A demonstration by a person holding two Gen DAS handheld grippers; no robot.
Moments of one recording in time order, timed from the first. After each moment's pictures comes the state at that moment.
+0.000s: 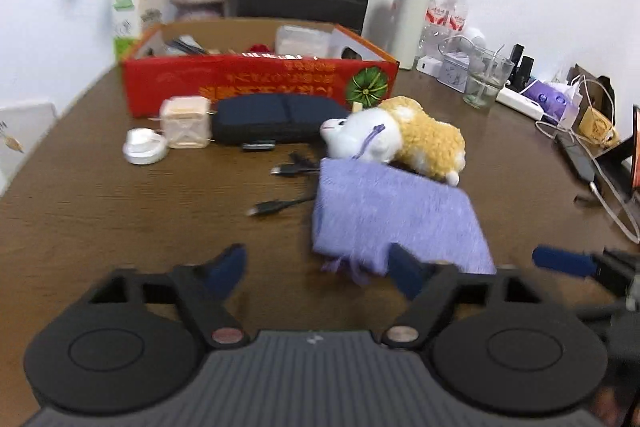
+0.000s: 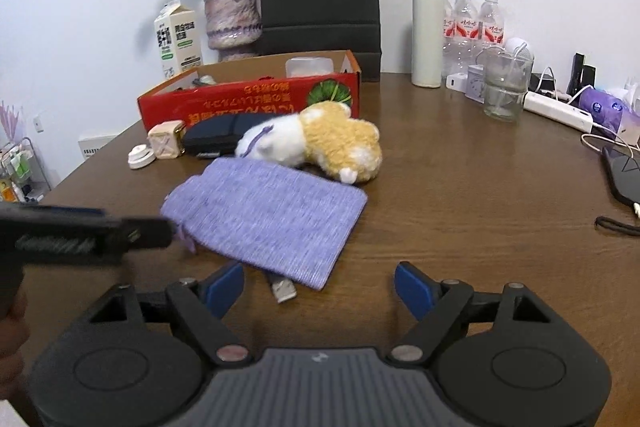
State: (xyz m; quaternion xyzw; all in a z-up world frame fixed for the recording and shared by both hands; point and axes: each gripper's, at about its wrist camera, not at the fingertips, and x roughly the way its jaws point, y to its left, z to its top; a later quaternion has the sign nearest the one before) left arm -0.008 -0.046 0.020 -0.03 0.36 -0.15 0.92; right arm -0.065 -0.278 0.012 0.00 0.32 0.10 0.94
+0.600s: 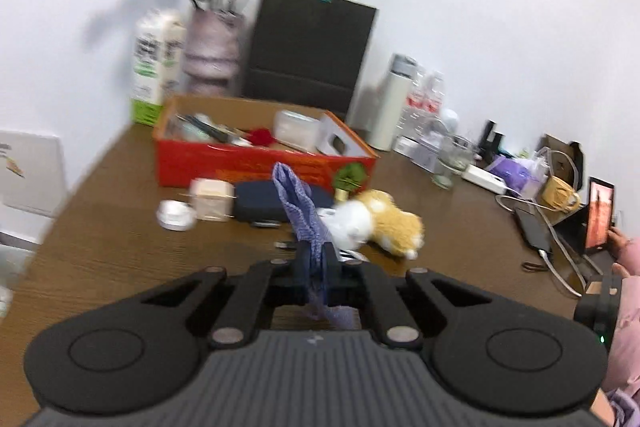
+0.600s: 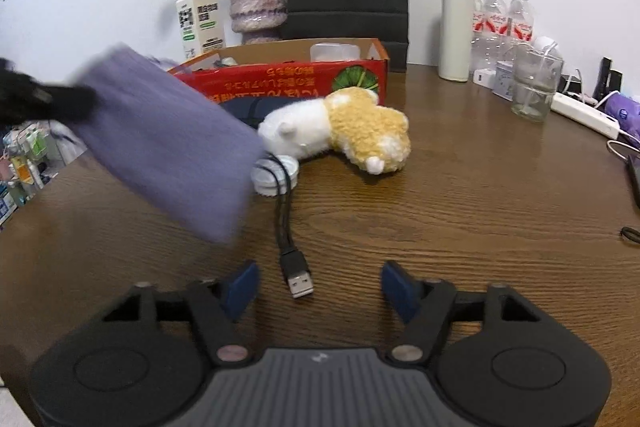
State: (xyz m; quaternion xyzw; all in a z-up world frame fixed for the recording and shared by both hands) left arm -0.074 0.010 0.092 -0.07 0.27 -0.15 0.95; right arm -0.058 -0.268 0.003 -0.02 0.34 0.14 0.93
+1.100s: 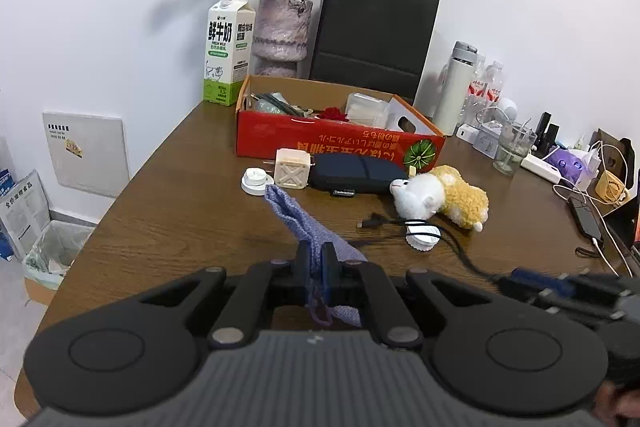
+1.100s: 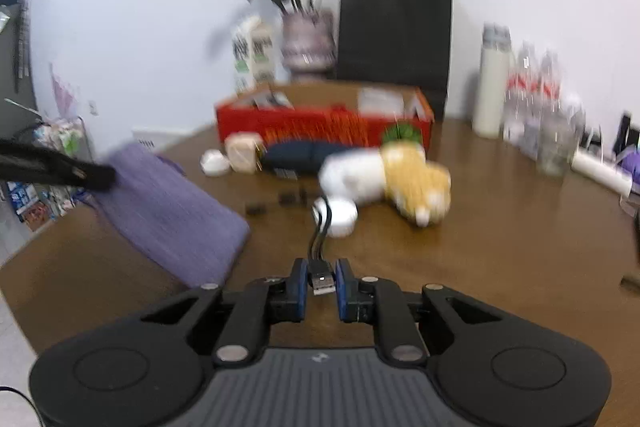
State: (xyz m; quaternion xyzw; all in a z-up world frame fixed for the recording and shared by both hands) left arm -0.093 0.032 0.074 -0.06 0.29 -0.07 0.95; right arm -0.103 -0.249 0.042 -0.04 0.26 0.19 0.94
